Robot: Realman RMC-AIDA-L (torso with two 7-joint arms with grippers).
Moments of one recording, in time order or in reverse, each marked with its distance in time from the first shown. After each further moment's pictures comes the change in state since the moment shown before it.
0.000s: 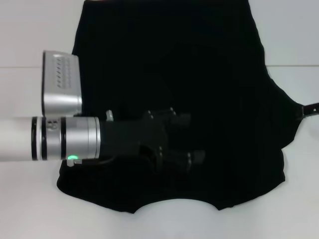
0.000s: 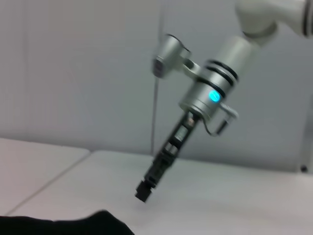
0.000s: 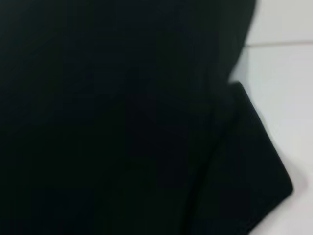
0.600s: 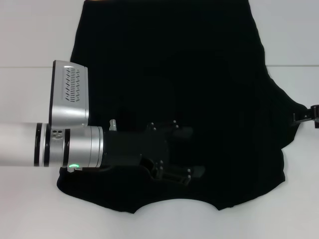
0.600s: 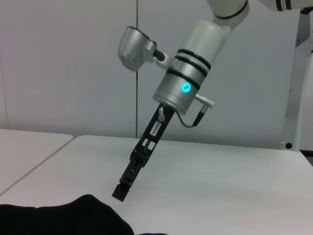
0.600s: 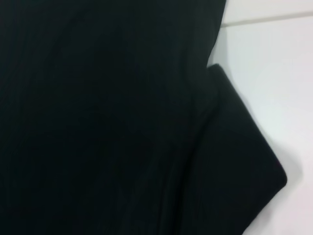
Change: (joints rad) left arm 0.007 -0.001 0.044 -0.001 0.033 -0.004 0.039; right arm 0.045 0.010 -0.014 0.132 -0.062 0.126 0.068
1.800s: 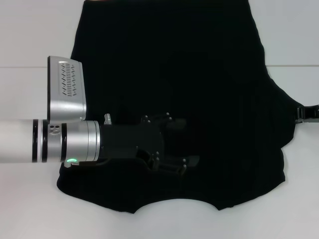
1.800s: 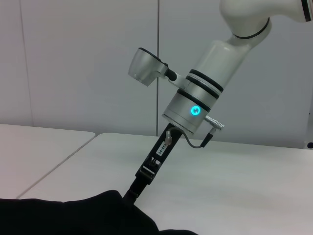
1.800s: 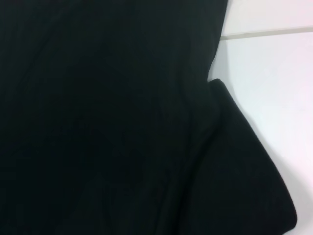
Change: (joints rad) left arm 0.002 0.002 -0.020 0.009 -0.003 -0.039 -0.007; right arm 0.051 0.035 -0.046 0.168 0.000 0.277 -0.031
